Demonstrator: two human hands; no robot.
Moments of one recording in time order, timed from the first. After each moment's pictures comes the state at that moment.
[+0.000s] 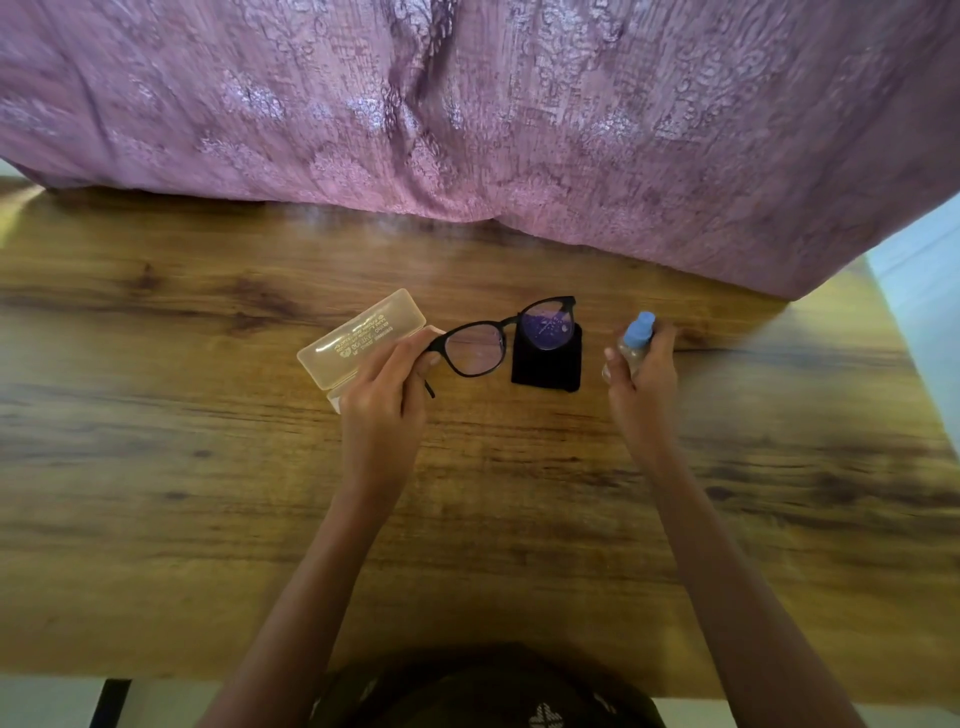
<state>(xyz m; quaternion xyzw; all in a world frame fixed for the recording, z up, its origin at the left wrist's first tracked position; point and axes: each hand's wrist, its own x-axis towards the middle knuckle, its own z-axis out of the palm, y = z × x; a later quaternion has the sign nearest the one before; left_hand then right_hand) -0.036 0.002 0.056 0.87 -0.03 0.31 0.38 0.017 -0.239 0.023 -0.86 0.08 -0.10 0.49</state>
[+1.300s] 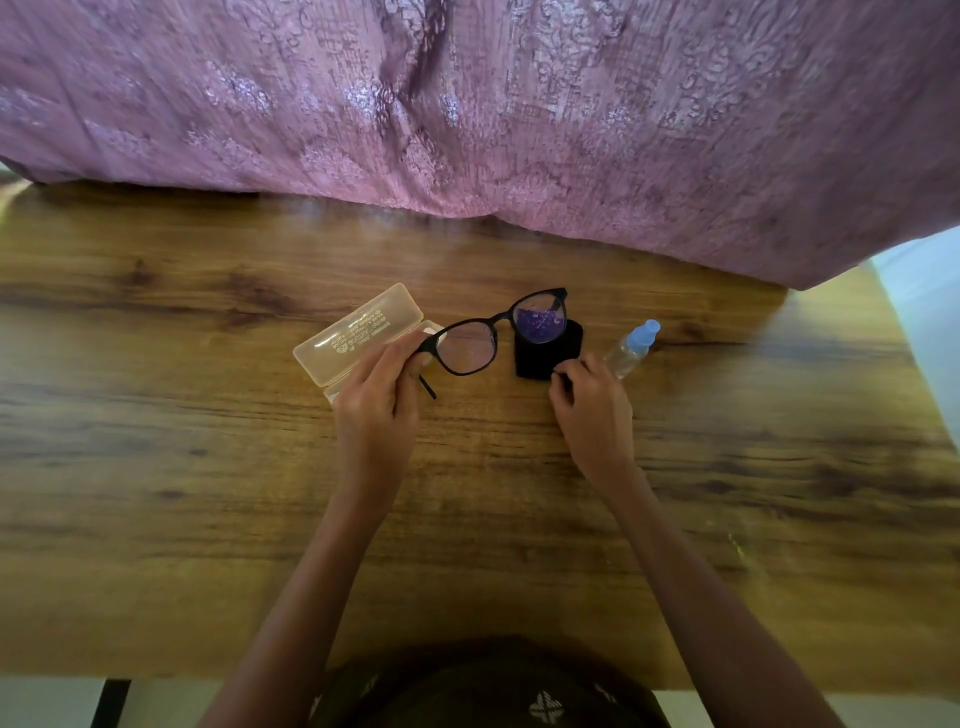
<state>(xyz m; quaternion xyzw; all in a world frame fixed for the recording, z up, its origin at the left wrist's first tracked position) -0.037 0.006 0.047 0.86 -0.04 0.32 0.39 0.004 -0.210 -0.016 -0.96 -0.04 -0.13 0.24</state>
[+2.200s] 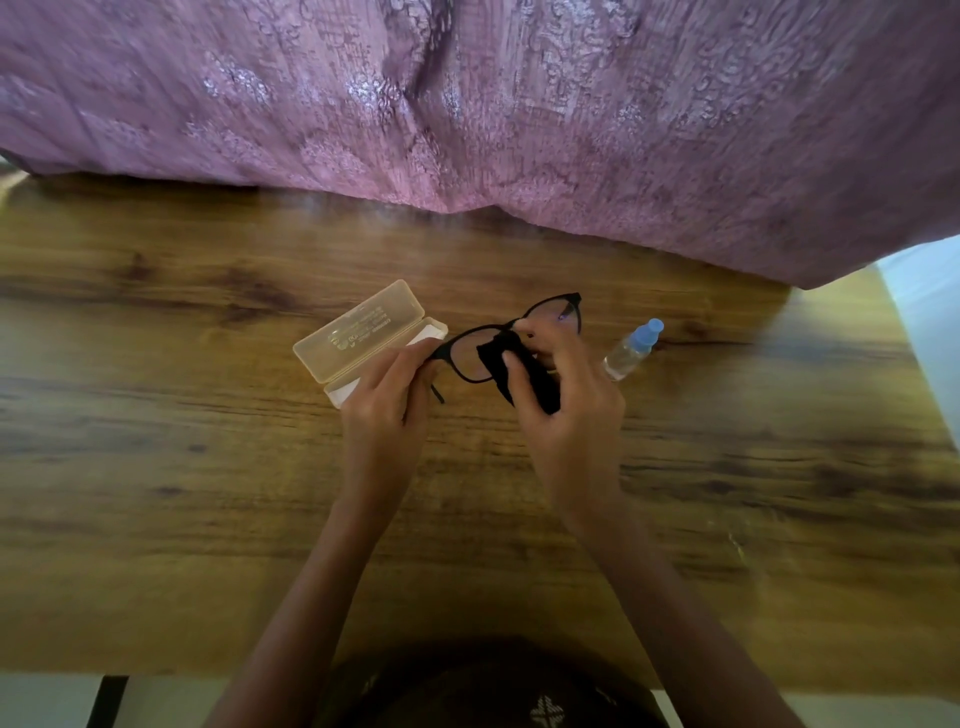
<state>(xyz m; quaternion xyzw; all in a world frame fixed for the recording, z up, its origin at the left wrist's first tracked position) -0.045 0.001 0.052 0.88 -0.04 0.27 0.39 -0.037 -0.154 0.078 -0.86 -0.12 -0.27 0.41</state>
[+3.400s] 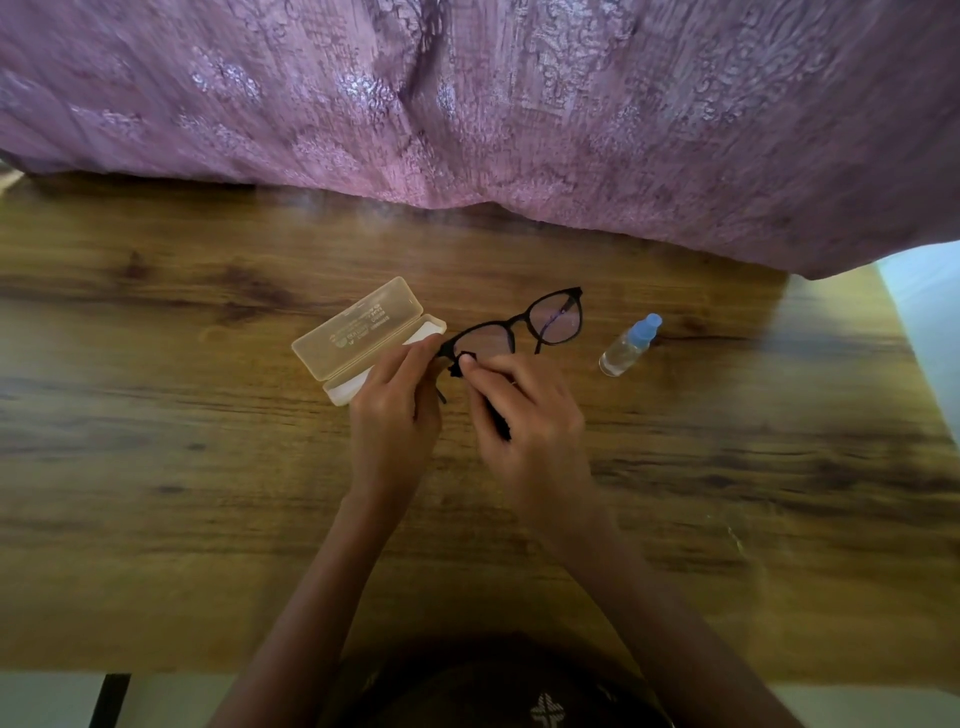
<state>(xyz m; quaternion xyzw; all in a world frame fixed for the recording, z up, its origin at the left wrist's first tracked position) -0.043 -0.005 0.052 0.89 -0.04 0.26 0.36 -0.052 -0.136 0.073 -0.88 -0.20 -0.28 0.32</state>
